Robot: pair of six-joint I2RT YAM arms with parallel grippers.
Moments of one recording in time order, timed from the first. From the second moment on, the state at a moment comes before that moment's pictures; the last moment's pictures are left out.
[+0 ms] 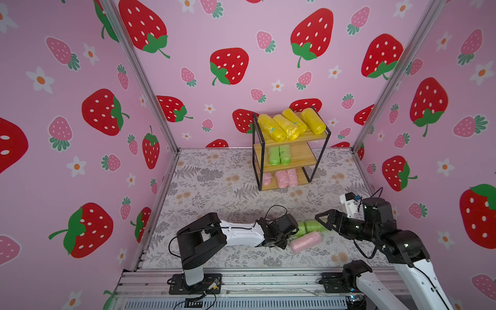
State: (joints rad) left arm -1.15 1.80 0.98 -0.09 -0.14 -2.08; right arm 0.30 0.62 0.90 -1.07 -0.43 0.70
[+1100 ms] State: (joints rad) left arm -1.08 1.91 1.04 0.16 0.05 -1.96; right arm 0.30 0.28 1.00 -1.34 -0.37 0.82
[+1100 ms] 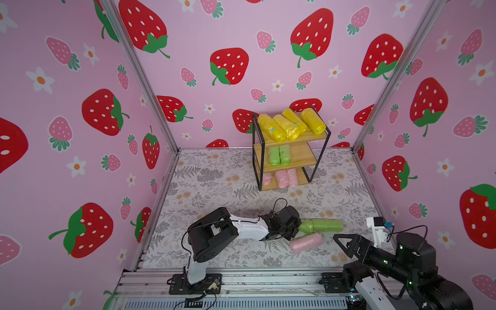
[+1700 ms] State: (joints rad) left arm -1.10 1.47 1.00 -0.06 0.08 -1.44; right arm 0.30 0.31 0.82 -1.07 -0.60 0.98
